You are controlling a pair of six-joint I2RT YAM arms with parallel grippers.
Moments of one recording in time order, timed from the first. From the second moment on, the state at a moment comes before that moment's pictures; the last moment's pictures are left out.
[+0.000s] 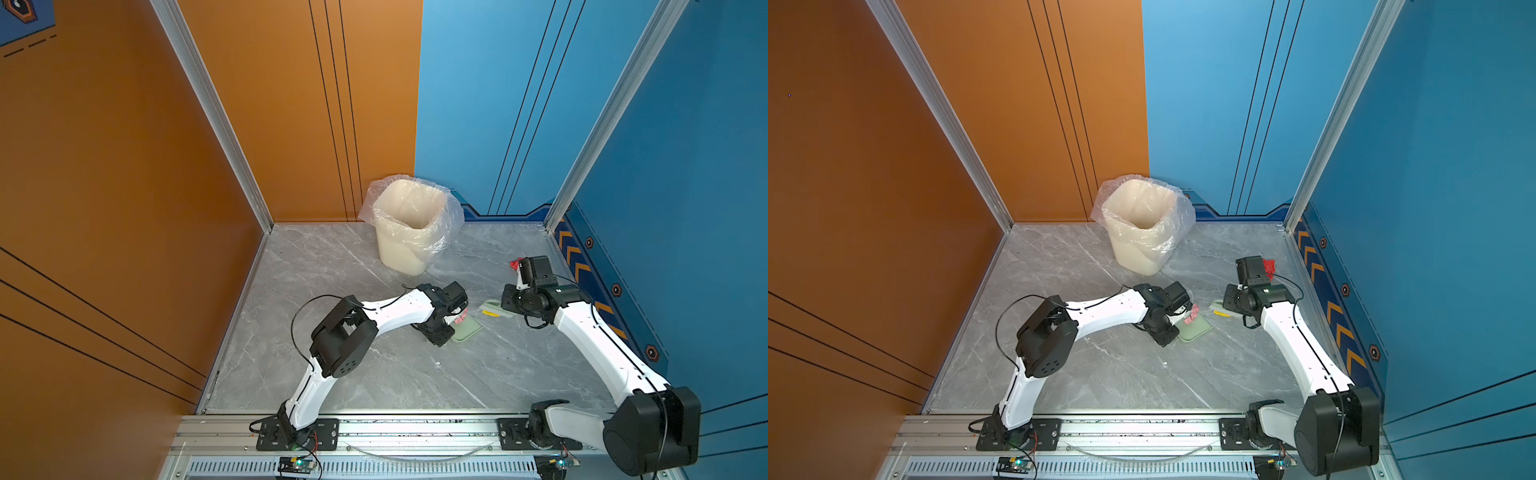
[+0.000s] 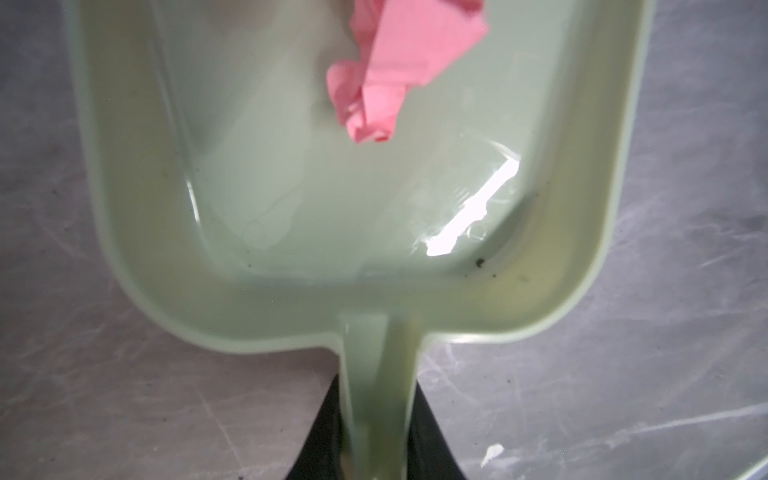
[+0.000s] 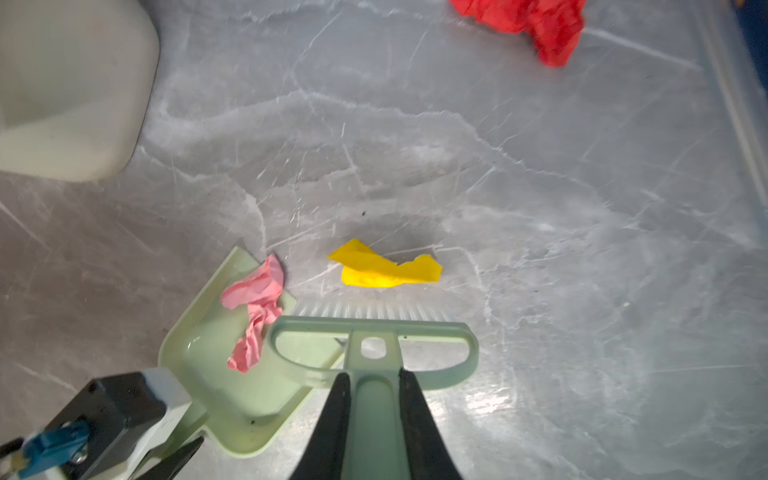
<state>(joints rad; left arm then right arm) -0.95 2.14 1.64 -0.86 0.06 -0.10 0.12 1.22 0.97 -0.75 0.10 0.40</state>
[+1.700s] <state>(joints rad) -0.96 2.14 1.65 -0.88 0.06 -0.09 0.31 1.17 0.78 -0.57 0.02 0.28</state>
